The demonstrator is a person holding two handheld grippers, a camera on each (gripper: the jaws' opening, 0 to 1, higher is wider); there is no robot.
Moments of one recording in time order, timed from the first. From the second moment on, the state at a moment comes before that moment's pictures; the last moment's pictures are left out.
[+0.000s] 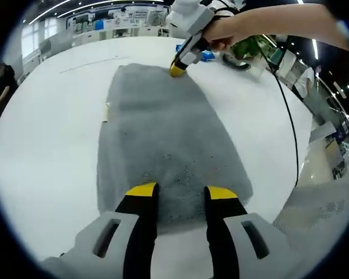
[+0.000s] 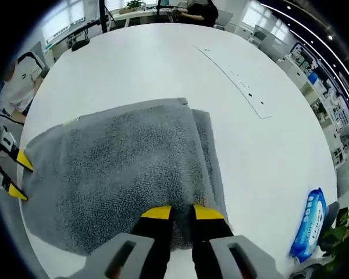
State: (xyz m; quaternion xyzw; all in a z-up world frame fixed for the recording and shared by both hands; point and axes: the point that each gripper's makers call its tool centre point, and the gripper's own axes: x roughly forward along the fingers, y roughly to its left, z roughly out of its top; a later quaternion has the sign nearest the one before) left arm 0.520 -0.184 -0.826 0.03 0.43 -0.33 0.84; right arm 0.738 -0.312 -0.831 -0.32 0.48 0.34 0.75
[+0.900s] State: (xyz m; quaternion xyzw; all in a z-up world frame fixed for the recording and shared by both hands) left arm 0.515 -0.209 -0.796 -0.08 0.41 -0.37 0.83; right arm 0.754 -0.308 -0.799 -0.23 0.45 0.25 0.82
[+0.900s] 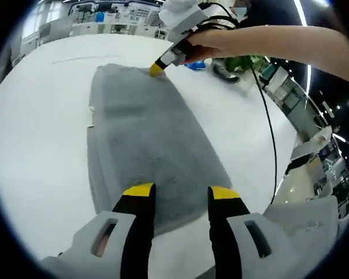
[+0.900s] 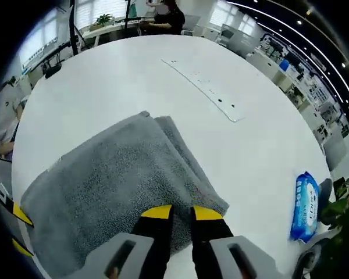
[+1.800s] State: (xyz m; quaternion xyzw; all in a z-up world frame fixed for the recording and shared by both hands) left arm 0.526 -0.096 -0.747 -0.07 0.34 -0.32 0.88; right arm 0.625 -0.197 -0.741 -0.12 0.37 0.28 0.88
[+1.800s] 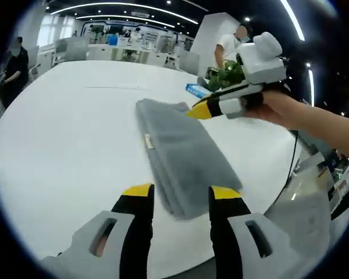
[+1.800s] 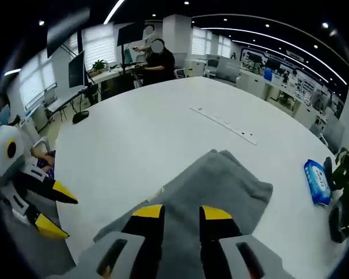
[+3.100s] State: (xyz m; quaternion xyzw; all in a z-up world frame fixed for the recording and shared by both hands) left arm 0.508 -0.056 -0.717 0.01 0.25 -0.28 0.93; right arm 0.581 -0.148 -0.826 -0.15 0.44 0.21 0.86
